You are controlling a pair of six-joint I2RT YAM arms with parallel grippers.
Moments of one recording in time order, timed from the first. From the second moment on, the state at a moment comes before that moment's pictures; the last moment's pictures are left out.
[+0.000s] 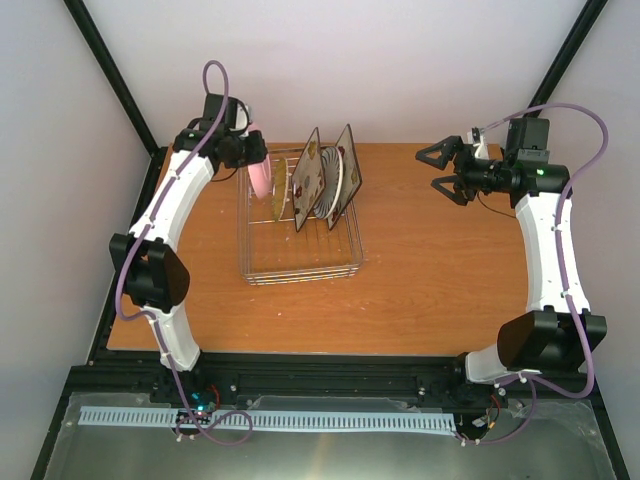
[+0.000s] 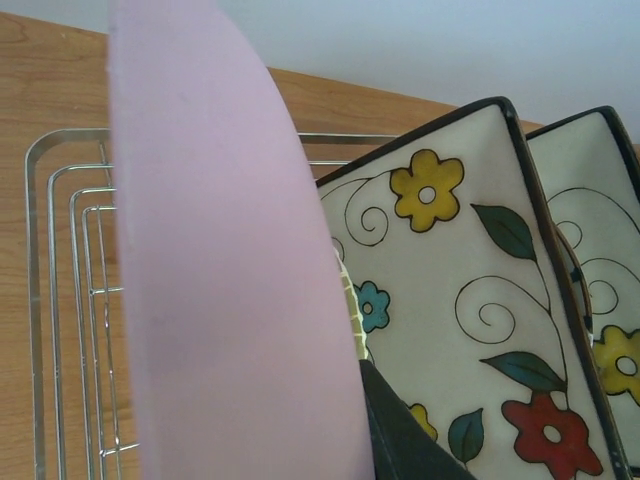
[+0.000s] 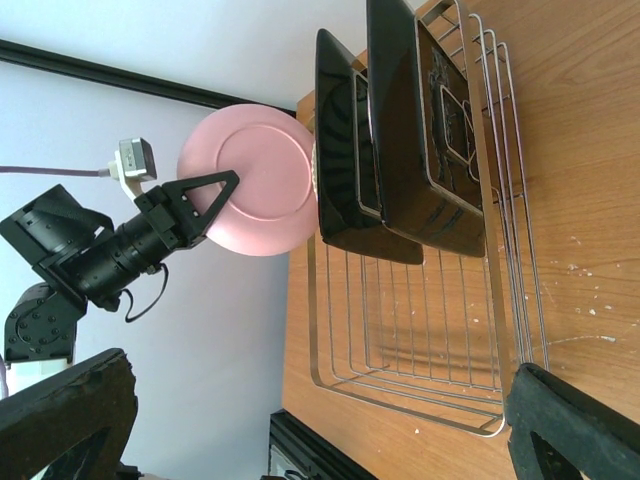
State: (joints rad) left arm -0.22 1.87 1.92 -0.82 0.21 -0.39; right arm -0.09 1.45 1.61 -0.92 -0.93 0.61
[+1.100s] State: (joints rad) left arm -0.20 1.84 1.68 -0.76 0.14 -0.31; right arm -0.09 1.45 1.60 -0.92 -0.92 0.61
